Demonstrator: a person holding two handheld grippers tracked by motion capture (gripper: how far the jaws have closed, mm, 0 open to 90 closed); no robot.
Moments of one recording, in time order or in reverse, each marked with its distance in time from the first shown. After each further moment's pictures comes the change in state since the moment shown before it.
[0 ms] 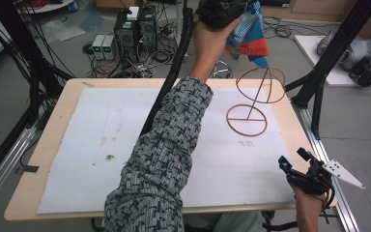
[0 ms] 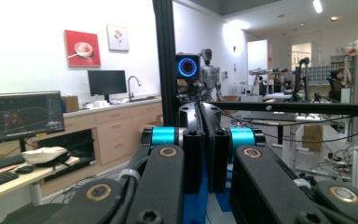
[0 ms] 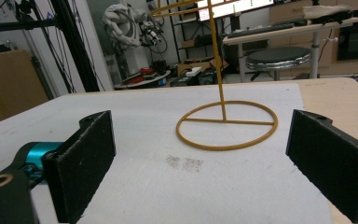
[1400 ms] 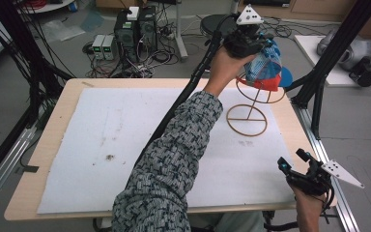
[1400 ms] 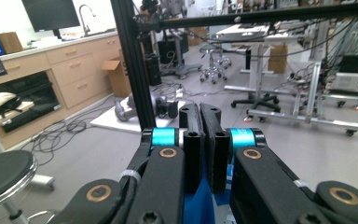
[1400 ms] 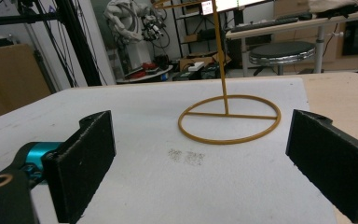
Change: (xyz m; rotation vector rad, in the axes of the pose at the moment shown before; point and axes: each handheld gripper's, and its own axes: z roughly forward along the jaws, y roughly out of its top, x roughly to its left) left arm -0.028 -0.075 0.044 0.321 -0.154 0.048; right arm 0.000 -0.002 0.001 0.022 0.012 -0.003
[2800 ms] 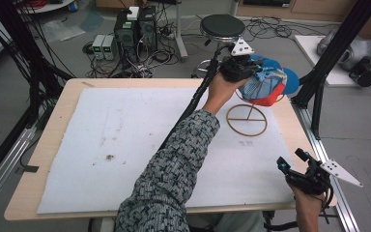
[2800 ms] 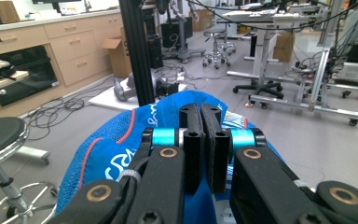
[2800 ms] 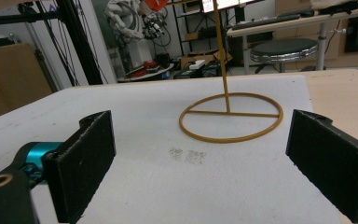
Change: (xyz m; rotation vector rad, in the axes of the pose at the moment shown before) left arm -0.007 -0.075 0.016 0.034 0.006 -0.059; right arm -0.001 -0.001 0.002 0.010 0.005 0.002
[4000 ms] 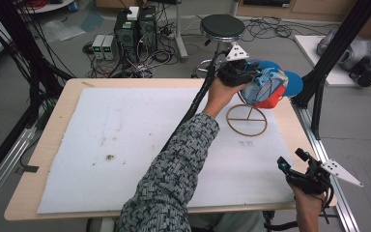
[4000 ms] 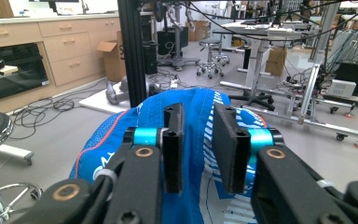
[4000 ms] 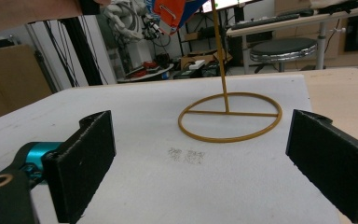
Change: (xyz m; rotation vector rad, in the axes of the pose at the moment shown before) left arm 0.006 -0.020 0.003 -0.039 -0.015 -0.067; right arm -0.002 0.000 0.000 -0.001 -0.001 0.009
